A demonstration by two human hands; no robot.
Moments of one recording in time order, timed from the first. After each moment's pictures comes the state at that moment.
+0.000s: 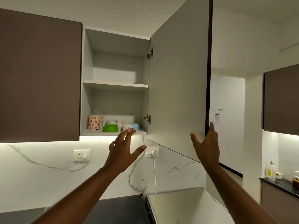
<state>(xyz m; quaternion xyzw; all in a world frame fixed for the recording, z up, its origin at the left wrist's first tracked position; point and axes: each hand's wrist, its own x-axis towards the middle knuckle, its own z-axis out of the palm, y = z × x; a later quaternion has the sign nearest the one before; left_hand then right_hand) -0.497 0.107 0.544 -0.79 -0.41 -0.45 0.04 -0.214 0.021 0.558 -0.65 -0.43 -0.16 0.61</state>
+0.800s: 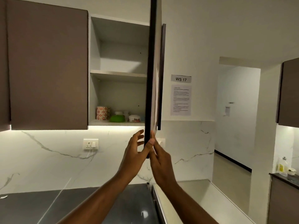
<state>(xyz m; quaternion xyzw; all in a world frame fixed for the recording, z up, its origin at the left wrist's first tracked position) -0.470 0.063 0.507 -0.71 -0.32 -0.57 -0.27 -0.363 0.038 0.476 -0.43 -0.65 0.06 0.63</state>
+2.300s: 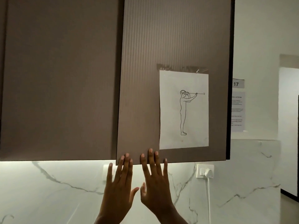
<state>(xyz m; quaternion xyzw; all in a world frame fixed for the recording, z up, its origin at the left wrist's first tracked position) -0.689 0.443 0.424 -0.75 -0.50 -0.28 0.33 -0.531 0.425 0.433 -0.54 -0.69 -0.32 0.36</state>
